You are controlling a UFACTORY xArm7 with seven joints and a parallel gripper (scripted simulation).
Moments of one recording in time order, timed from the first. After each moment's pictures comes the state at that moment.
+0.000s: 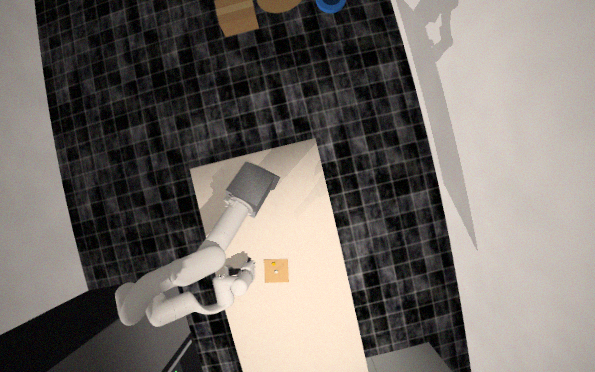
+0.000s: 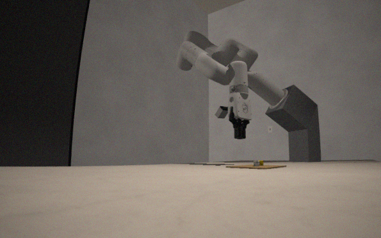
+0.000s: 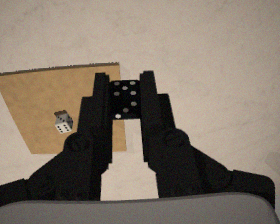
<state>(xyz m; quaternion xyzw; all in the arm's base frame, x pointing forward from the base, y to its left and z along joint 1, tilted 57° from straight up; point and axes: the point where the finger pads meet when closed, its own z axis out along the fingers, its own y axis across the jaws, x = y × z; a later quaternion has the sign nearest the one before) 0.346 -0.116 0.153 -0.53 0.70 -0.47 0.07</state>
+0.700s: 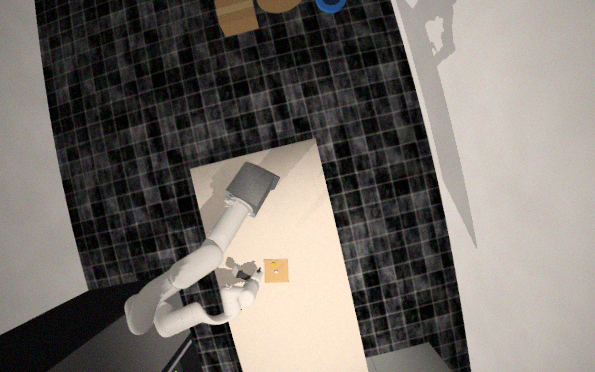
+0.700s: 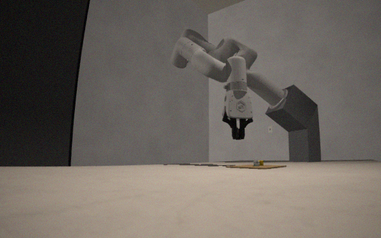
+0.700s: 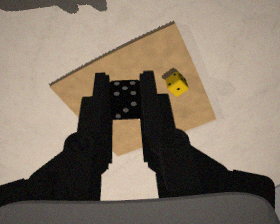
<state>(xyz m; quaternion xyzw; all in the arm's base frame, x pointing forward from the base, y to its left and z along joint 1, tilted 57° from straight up) 0.393 -0.097 0.174 -0.35 0.81 -0.44 0.17</state>
